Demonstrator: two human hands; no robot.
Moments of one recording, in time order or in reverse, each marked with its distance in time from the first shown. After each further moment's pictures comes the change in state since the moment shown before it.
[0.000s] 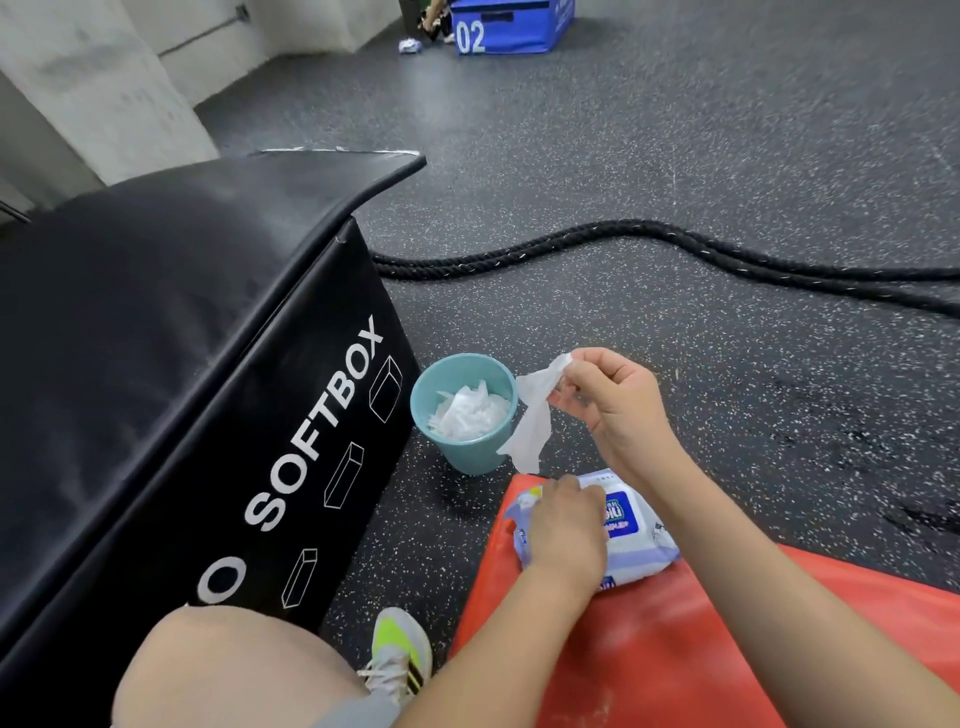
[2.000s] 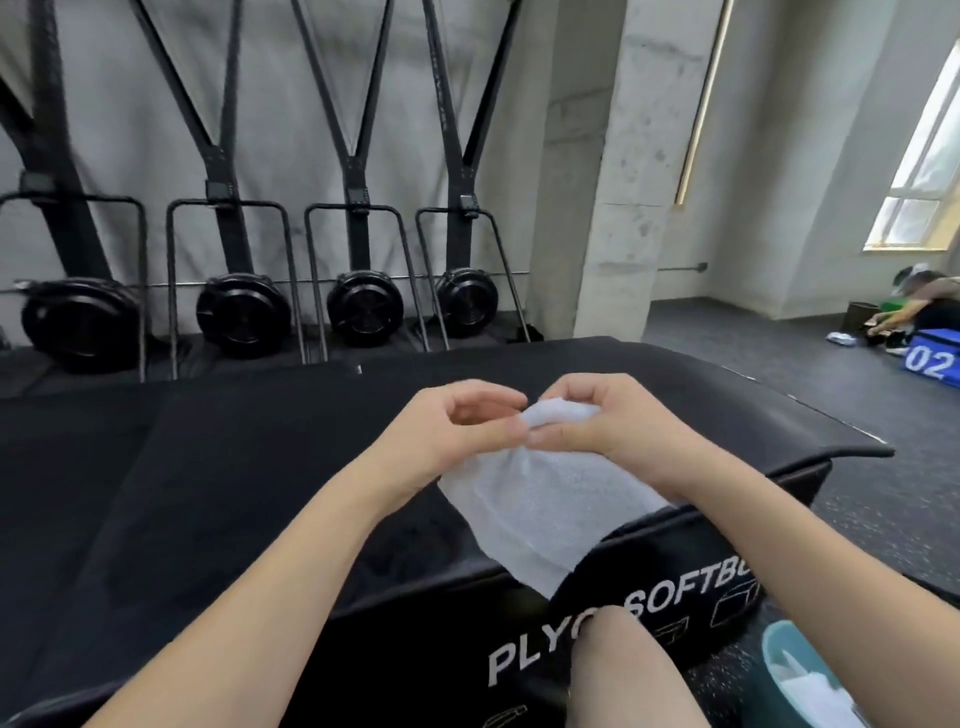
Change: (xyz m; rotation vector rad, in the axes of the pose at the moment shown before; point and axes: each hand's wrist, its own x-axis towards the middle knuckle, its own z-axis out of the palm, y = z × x) left_hand -0.516 -0.310 -0.305 -0.910 0.911 -0.101; right_hand -0.297 -0.045 0.460 -0.800 -1.329 -0.318
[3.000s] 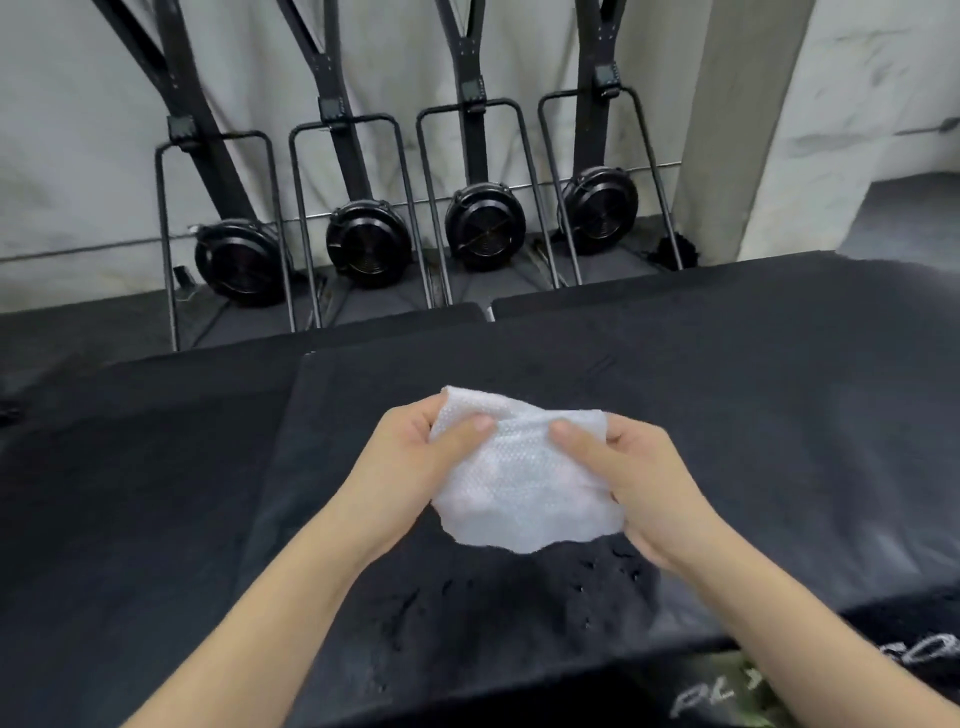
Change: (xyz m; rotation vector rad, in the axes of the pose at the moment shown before) left_hand 0.006 -0.101 -0.165 -0.046 0.355 -0.273; right_hand 0.182 0.070 0.173 0.737 -0.026 0.130
